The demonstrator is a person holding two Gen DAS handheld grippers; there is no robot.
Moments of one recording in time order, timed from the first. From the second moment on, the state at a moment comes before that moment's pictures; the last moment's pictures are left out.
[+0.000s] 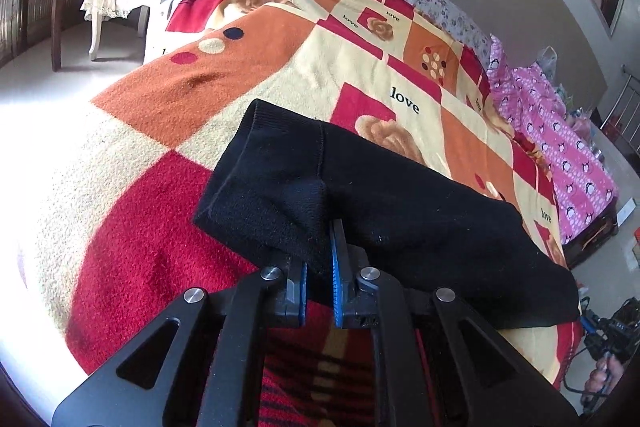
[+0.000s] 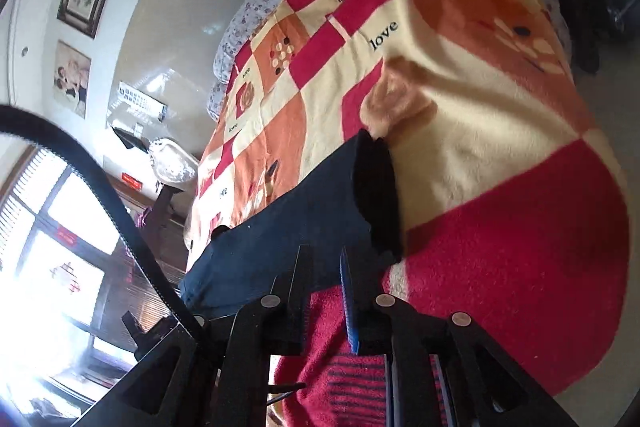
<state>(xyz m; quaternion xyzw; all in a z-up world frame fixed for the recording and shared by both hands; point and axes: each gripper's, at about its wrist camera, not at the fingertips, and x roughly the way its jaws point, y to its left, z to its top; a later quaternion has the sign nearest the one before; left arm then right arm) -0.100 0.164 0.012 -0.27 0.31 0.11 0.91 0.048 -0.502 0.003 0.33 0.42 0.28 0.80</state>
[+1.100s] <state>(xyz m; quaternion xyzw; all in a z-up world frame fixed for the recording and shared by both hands) -0.146 0.159 0.052 -0.12 0.23 0.30 0.92 0.033 -0.369 0.024 -0.07 0.41 0.22 0.88</state>
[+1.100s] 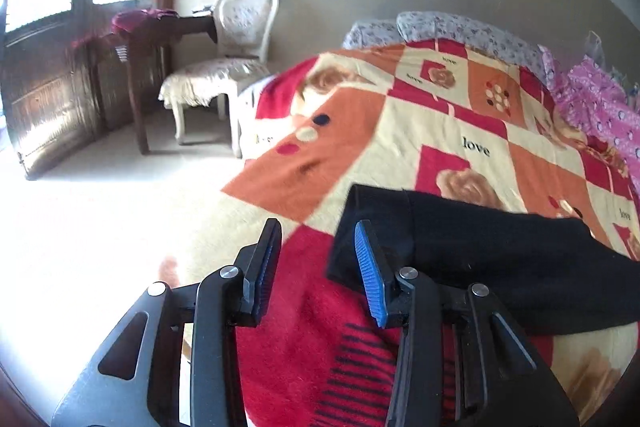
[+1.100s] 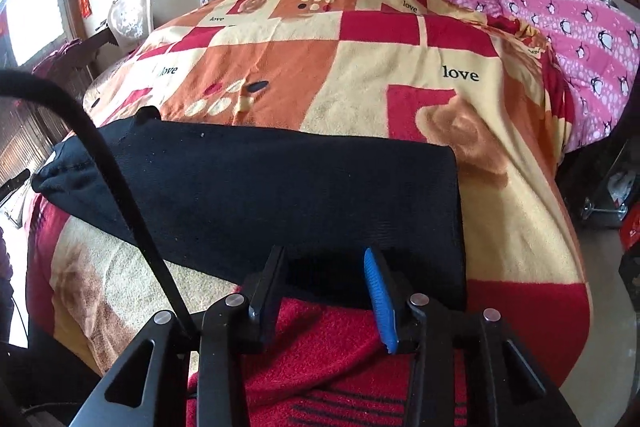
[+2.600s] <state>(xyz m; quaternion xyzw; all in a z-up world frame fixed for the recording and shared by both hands) -0.079 0.136 0.002 -0.16 0.29 0.10 0.94 0.023 -0.123 0.037 -0.17 0.31 0.39 0.85</state>
